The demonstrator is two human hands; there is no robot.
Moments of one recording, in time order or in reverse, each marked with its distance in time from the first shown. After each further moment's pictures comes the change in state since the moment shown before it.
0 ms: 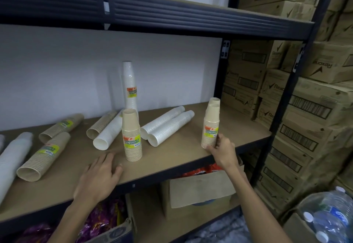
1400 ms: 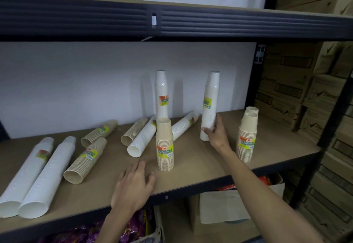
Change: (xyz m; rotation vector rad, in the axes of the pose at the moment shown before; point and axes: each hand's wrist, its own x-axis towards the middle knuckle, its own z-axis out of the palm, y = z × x) left_hand -0.006 0.007 -0.005 -0.048 0.069 -0.040; right_hand 0.083 -0.081 0.106 0.498 -0.116 -0.187
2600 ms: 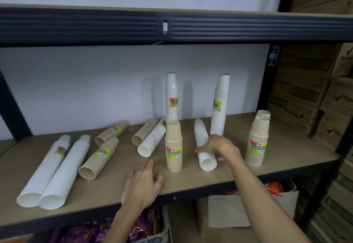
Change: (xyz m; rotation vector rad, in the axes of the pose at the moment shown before) left_hand 0.000 0.006 -0.007 -0.022 -0.018 -0.046; right_hand -0.046 -0.083 0.014 -0.797 -0.407 0.441
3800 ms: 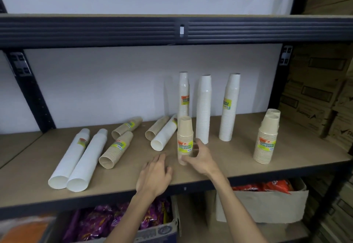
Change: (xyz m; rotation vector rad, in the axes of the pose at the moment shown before) left_hand -0.004 0.000 -0.006 -0.002 -0.040 -0.030; right_hand -0.035 -0.008 0.095 0.533 0.058 -0.507
